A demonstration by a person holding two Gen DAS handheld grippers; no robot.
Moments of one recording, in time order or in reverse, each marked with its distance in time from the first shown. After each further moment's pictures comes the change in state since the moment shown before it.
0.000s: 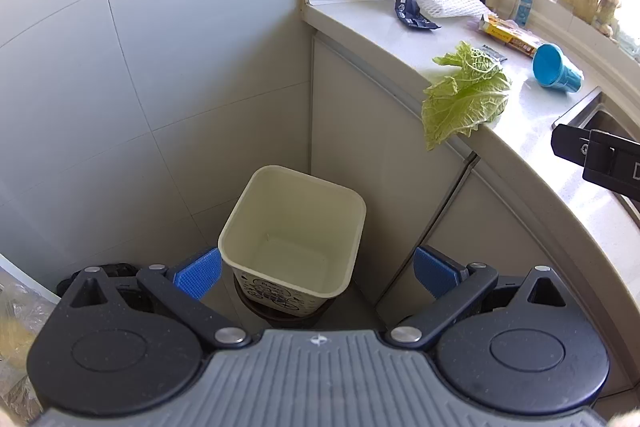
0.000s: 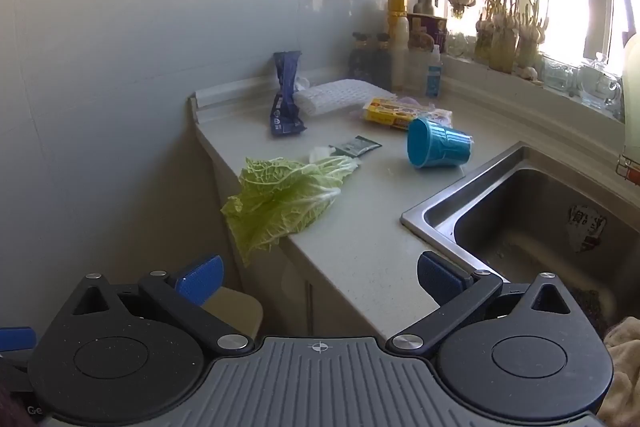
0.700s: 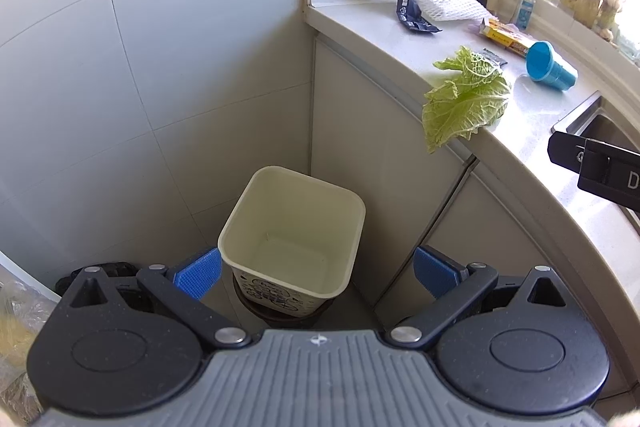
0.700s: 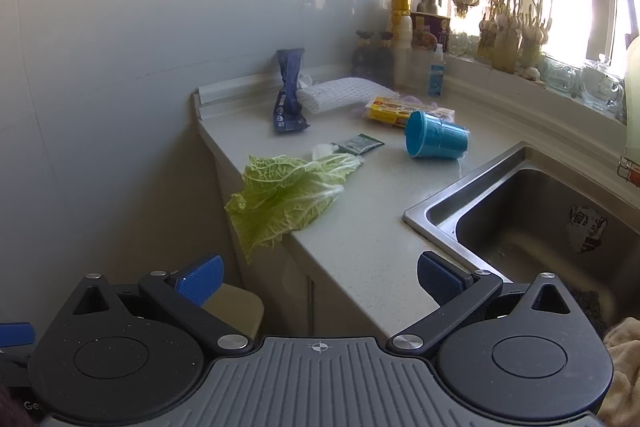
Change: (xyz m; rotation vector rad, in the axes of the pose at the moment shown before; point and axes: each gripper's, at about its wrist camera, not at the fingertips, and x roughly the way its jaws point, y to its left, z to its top) left arm -0.001 0.000 0.000 -0.011 -0.006 -0.001; right arm -0.001 0.001 -0.002 -0.009 0.002 0.000
